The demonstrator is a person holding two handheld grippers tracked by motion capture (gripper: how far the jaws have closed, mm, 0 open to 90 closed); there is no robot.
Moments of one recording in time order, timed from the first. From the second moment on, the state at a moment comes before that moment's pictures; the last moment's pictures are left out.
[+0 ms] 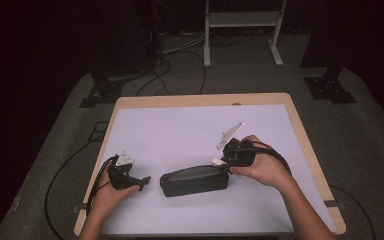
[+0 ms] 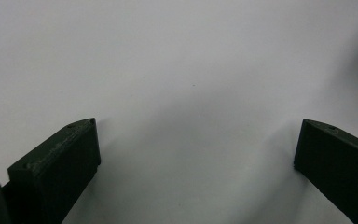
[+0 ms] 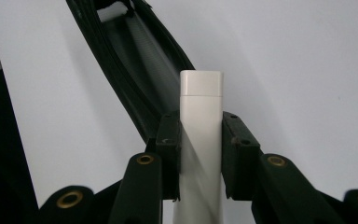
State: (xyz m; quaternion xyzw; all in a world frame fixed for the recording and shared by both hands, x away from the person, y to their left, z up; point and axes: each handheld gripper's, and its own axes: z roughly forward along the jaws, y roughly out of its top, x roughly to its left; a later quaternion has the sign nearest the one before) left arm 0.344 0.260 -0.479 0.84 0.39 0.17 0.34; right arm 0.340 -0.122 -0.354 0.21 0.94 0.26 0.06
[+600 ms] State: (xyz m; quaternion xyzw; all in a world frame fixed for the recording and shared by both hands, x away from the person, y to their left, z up) left arm 0.344 0.260 -0.479 0.84 0.39 0.17 0.34; right arm 0.349 -0.087 -0.356 0.15 0.95 0.26 0.04
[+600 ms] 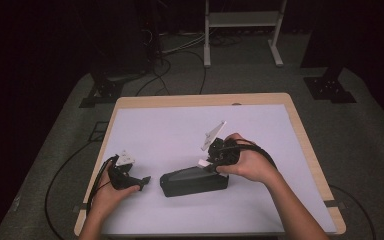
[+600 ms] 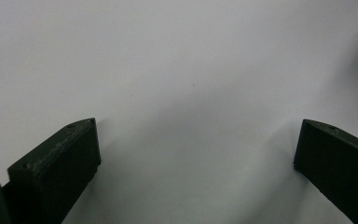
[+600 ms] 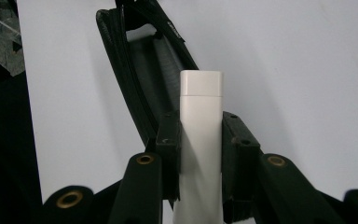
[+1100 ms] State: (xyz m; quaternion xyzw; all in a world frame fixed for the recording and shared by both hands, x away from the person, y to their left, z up) left arm 0.344 0.260 -0.479 0.84 0.39 0.17 0.34; right arm 0.352 -0.060 -0.360 0.11 0.96 0.25 0.03
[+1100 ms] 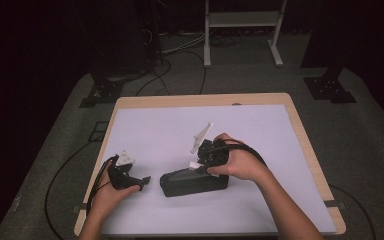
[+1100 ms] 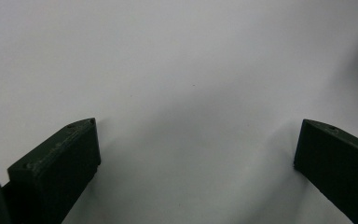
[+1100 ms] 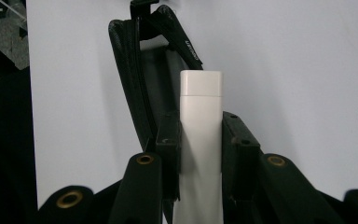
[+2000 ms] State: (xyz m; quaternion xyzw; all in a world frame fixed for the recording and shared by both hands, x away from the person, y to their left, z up) left arm 0.344 0.260 -0.479 0.84 0.39 0.17 0.34; right arm 0.353 -0.040 -0.370 0.08 0.97 0.23 0.02
